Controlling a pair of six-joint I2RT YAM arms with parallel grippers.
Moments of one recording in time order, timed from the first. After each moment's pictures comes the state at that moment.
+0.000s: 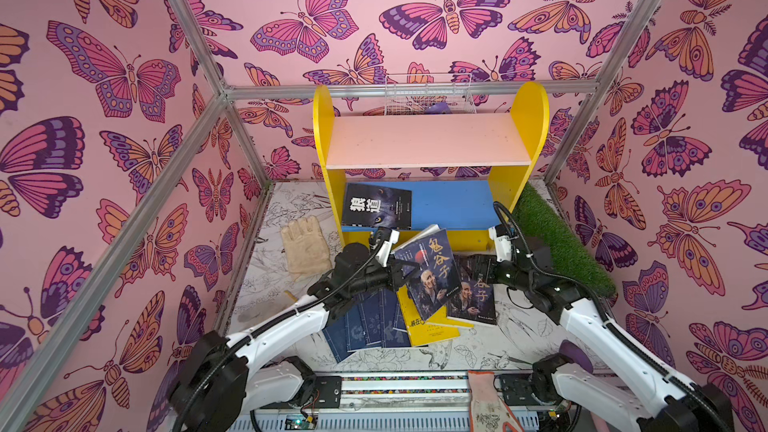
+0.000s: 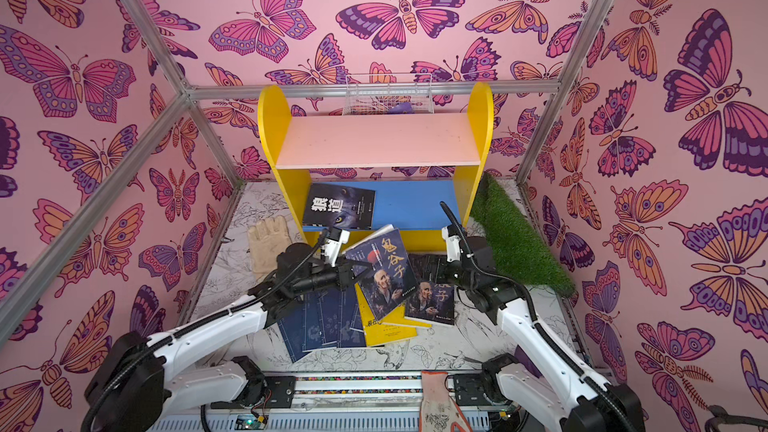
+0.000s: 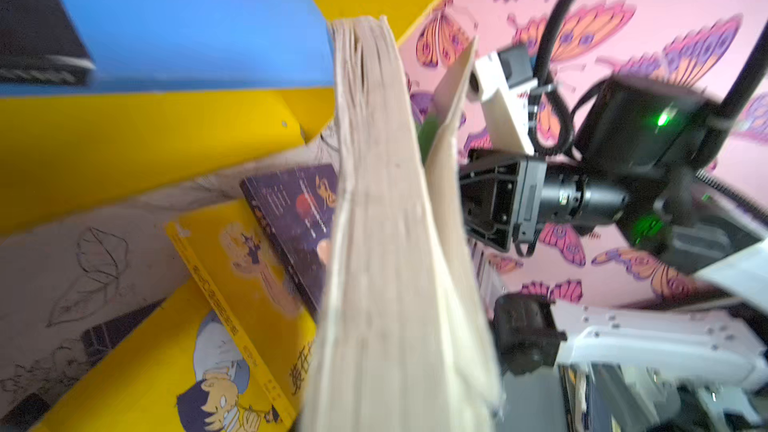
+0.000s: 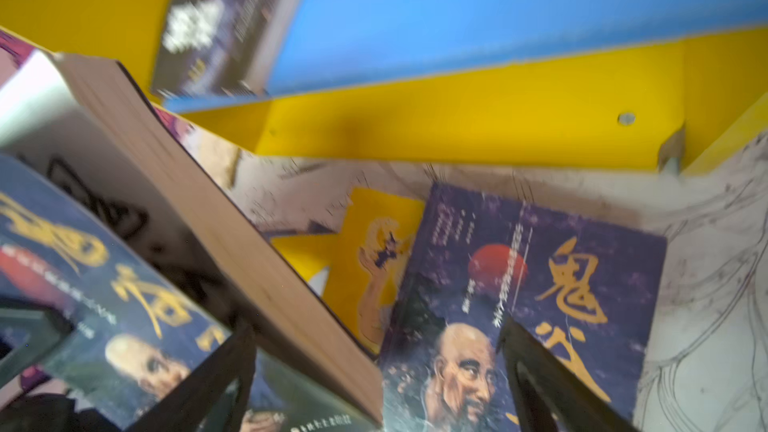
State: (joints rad) left arm -0.64 1.14 0.57 0.37 0.45 -0.68; right arm 0.35 0.93 0.65 -0.26 -0.31 0.47
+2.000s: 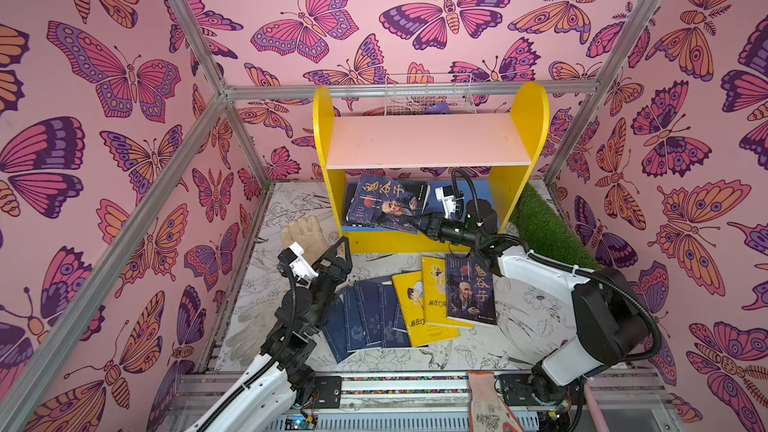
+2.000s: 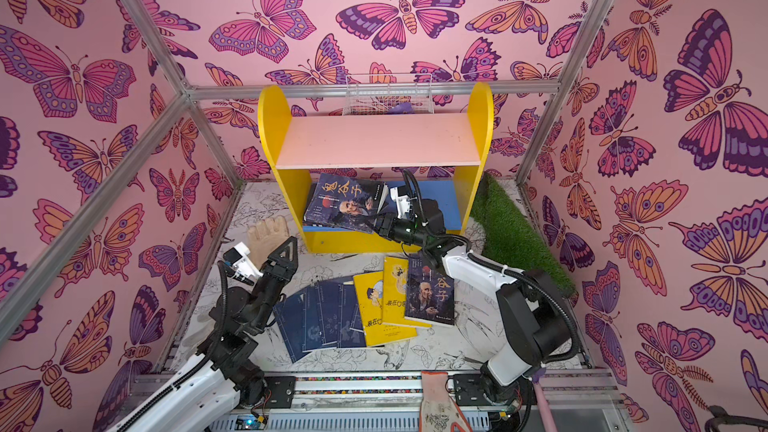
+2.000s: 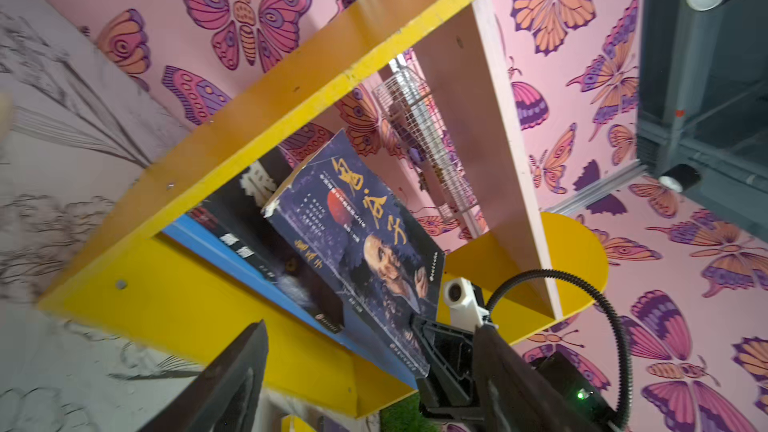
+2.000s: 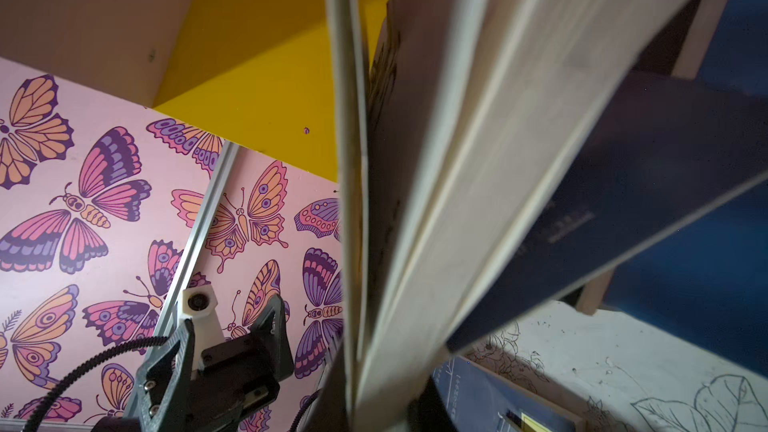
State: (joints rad) left arm -0.53 0.52 0.34 0.24 -0.32 -0.97; right arm 0.54 1.63 1.03 0.42 -0.59 0.96
